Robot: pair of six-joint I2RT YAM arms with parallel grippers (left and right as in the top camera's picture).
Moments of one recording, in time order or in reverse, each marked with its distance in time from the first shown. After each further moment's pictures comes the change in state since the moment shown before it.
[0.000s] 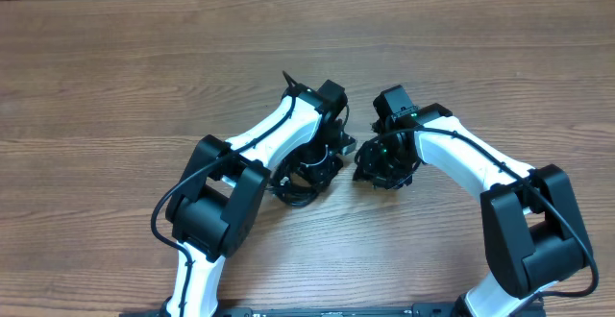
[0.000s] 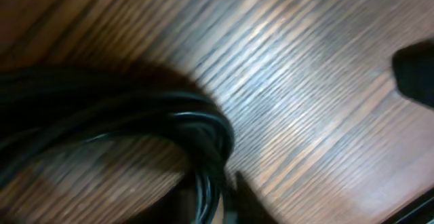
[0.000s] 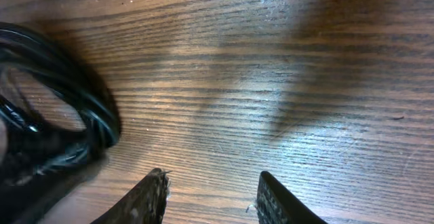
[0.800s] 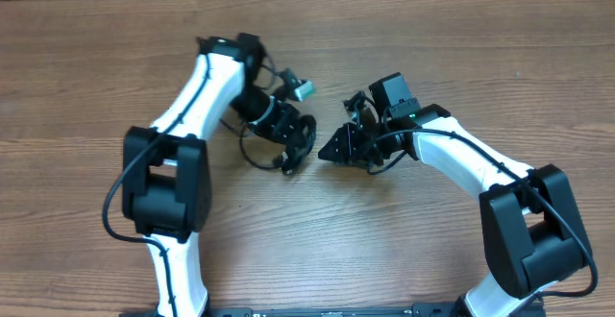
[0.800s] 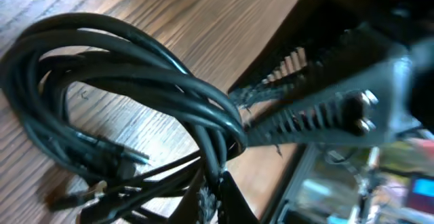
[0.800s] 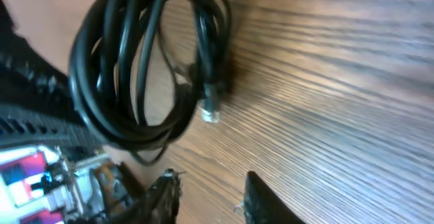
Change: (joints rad) left arm 0.363 -0.006 0.185 -0.241 0.521 0.298; right arm 0.008 0.000 -0.001 0.343 -0.398 -0.077
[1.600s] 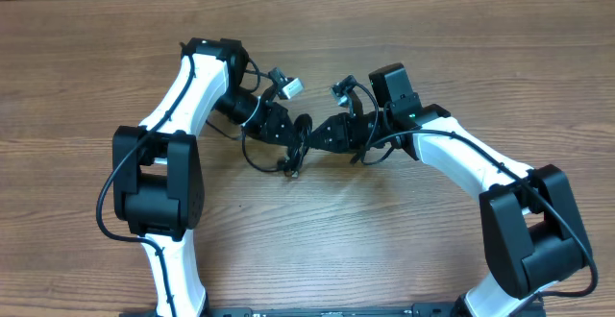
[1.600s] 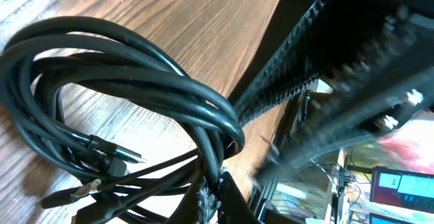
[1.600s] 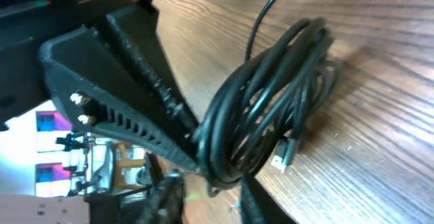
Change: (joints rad) left arm 0.050 0.000 -0.030 -0.051 0.116 0.090; right arm 0.000 0.000 0.000 0.209 -0.172 -0.078
